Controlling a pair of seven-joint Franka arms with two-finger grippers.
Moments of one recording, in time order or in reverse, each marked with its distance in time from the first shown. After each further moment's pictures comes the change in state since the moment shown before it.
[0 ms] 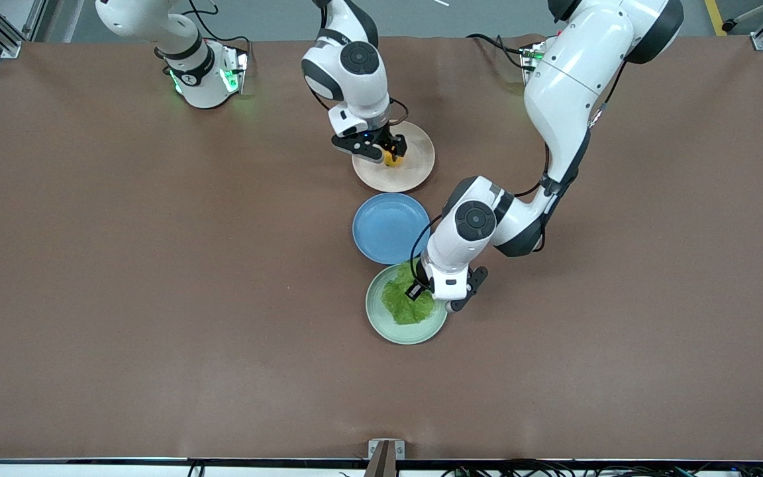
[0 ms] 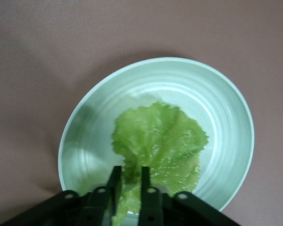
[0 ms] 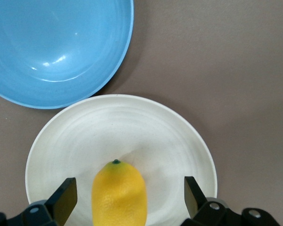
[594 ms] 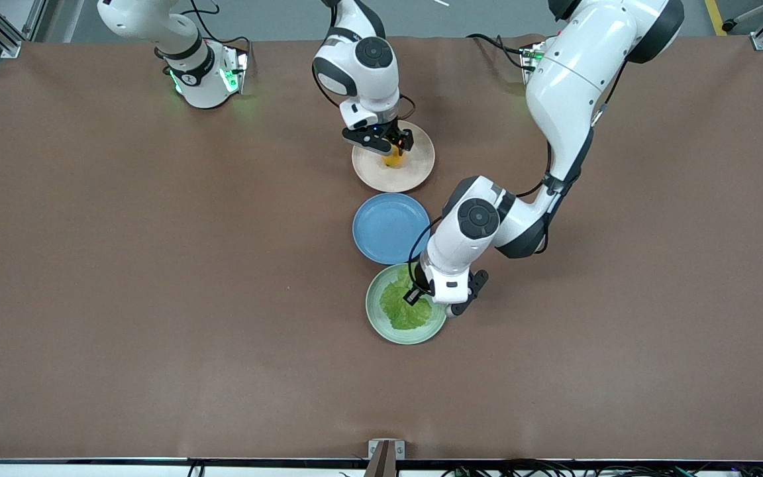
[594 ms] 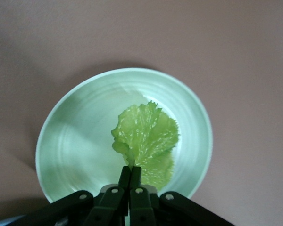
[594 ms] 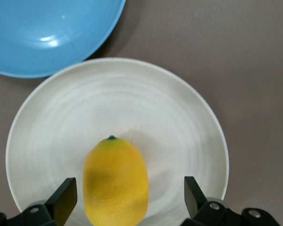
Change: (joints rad) left arm 0.001 -0.011 0.001 0.051 0.000 0.007 0.000; right arm 0.071 0.051 -0.002 0.006 -0.021 0.038 0.088
